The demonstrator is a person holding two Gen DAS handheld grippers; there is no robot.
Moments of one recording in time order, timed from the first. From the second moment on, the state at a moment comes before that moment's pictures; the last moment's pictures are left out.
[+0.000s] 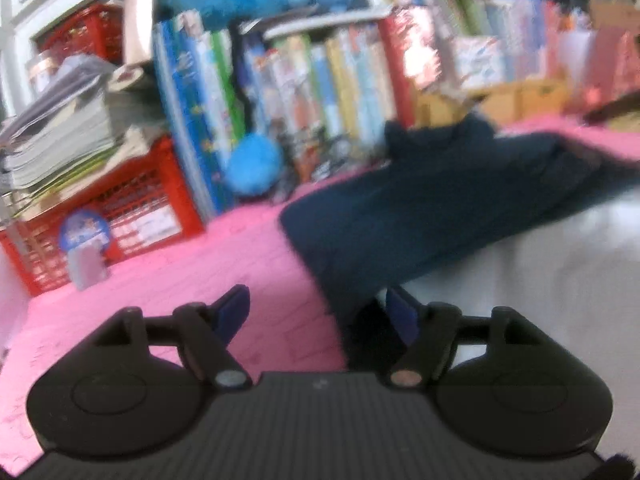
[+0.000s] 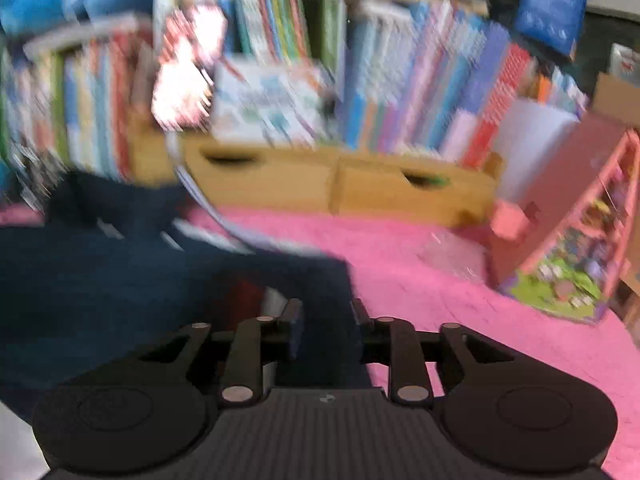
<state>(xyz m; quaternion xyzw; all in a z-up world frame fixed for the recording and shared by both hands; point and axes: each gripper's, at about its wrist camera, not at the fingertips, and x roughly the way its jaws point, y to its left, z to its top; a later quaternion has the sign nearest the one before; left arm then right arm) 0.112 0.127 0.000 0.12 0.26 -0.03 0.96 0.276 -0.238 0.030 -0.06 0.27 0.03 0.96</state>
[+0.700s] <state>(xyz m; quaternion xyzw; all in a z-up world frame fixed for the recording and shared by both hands) 0.190 0.126 -0.043 0.00 0.33 -0.01 0.94 0.250 -0.113 0.002 -0.07 0.32 0.24 0.91</state>
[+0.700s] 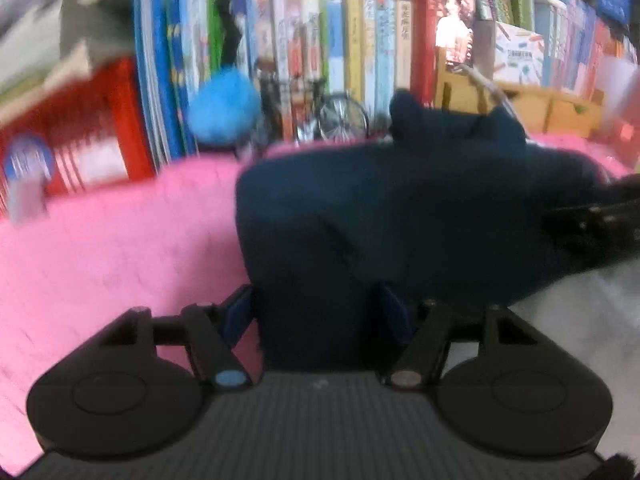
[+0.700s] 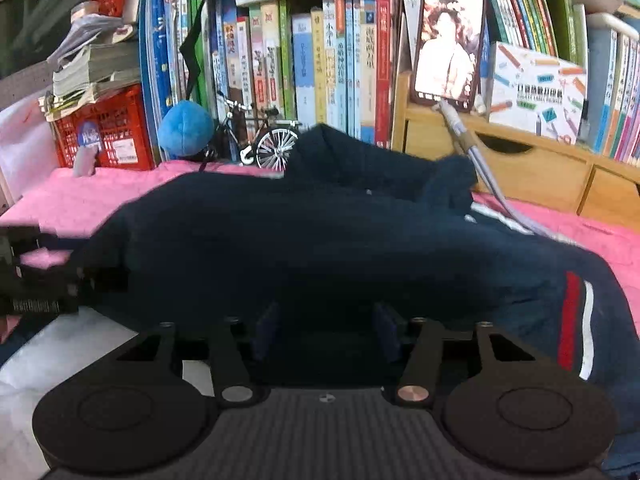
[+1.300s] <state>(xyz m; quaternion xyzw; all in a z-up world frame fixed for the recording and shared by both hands) 0.190 0.128 -0.043 0.00 0.34 0.00 0.94 0.270 -0.137 -0.016 -0.11 0.33 0.19 0.92</state>
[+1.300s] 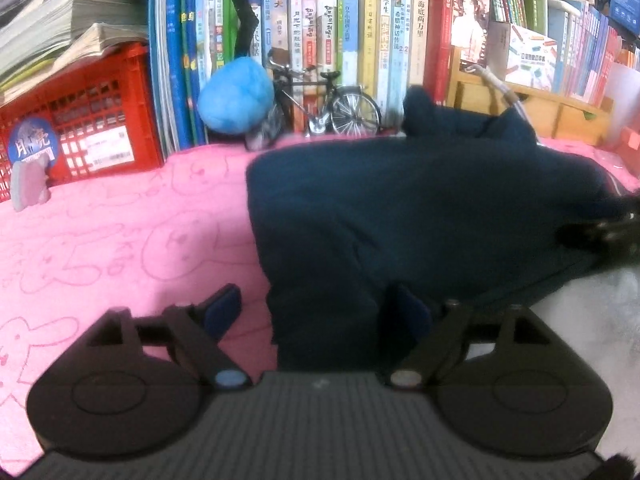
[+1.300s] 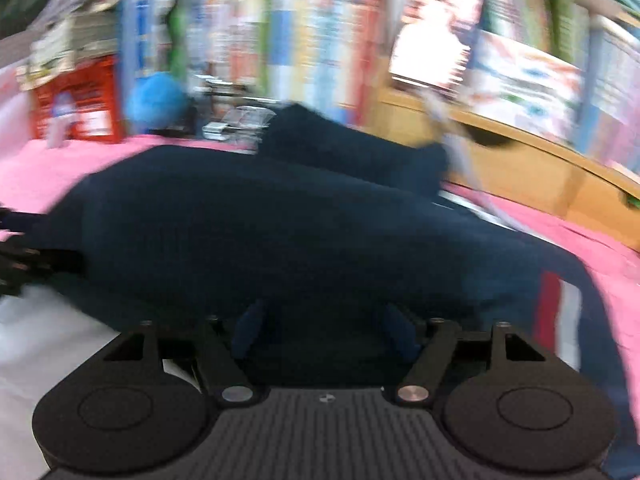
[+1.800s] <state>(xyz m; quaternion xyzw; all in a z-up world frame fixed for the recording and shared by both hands) 0.190 0.128 -0.042 0.00 0.34 0.00 0.94 0.261 -0.171 0.002 -0.08 0.33 0.20 0.92</state>
